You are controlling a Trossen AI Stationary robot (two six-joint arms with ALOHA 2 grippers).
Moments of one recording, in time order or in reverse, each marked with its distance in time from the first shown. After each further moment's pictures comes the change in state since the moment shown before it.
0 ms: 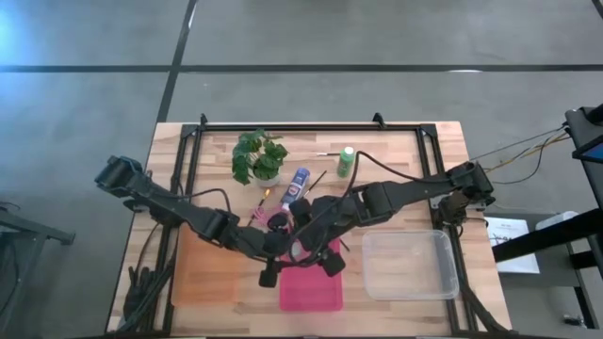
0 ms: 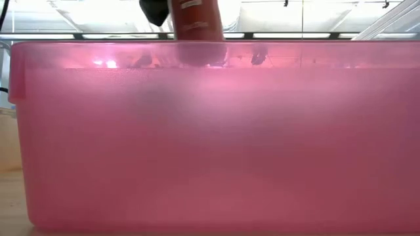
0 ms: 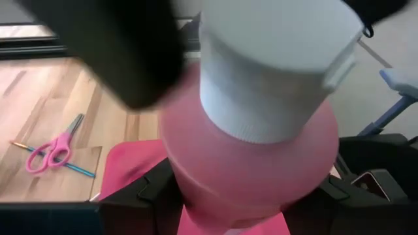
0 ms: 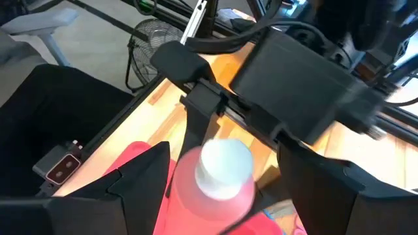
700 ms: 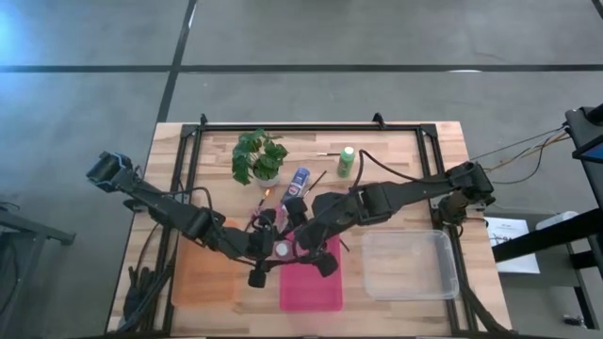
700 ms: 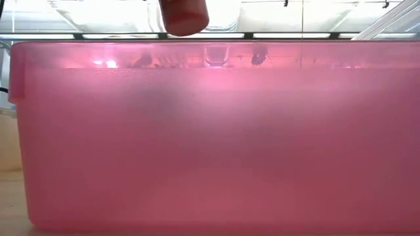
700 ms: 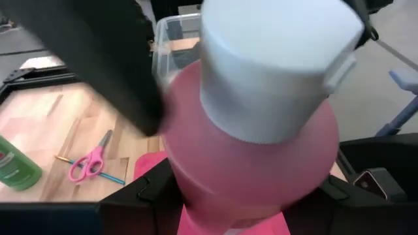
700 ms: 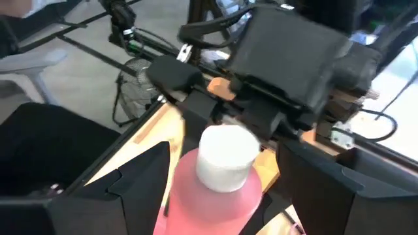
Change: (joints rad) left arm -0.063 -0.109 0.022 -0.108 -0.122 0.055; right arm -0.001 -0.001 -0.025 0.159 0.002 0.006
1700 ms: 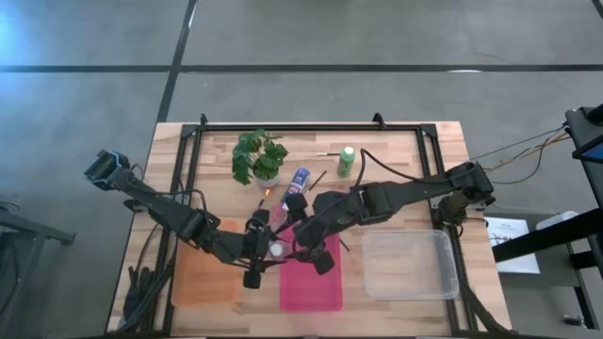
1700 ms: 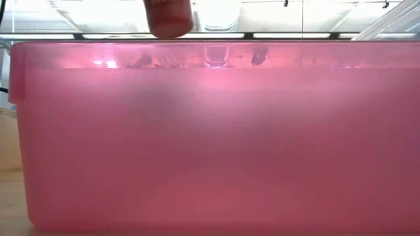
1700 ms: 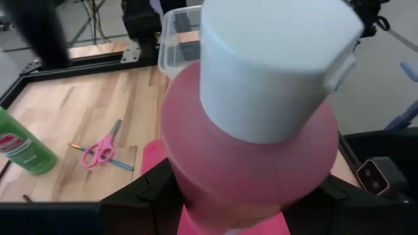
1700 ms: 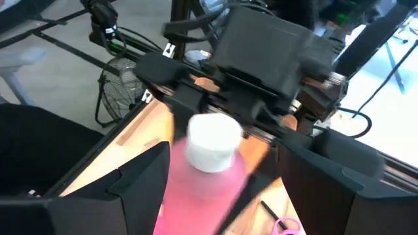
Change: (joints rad) left arm -0.035 -0.033 -0.008 -0.064 -0.071 -0.025; right arm 0.003 0.000 0.014 0.017 0.078 -0.008
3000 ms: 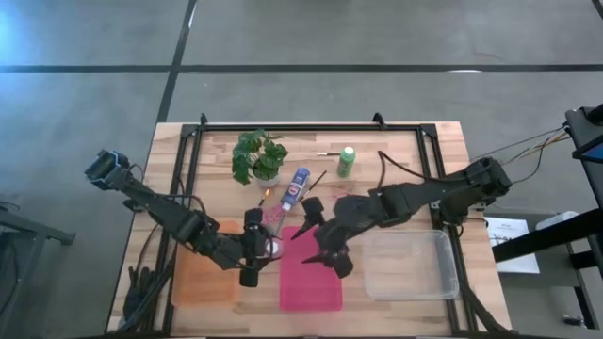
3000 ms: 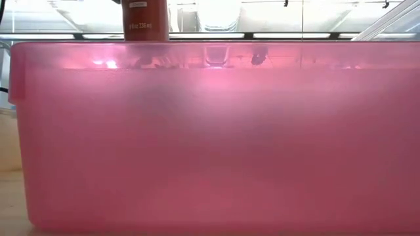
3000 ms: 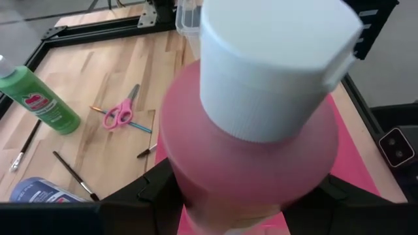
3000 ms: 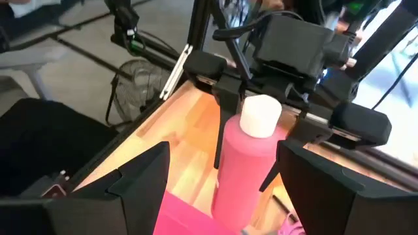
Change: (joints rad) left arm -0.036 -0.002 0.036 -0.199 -0.081 -0.086; right arm 0.035 -0.141 -0.188 0.042 -0.001 -0.001
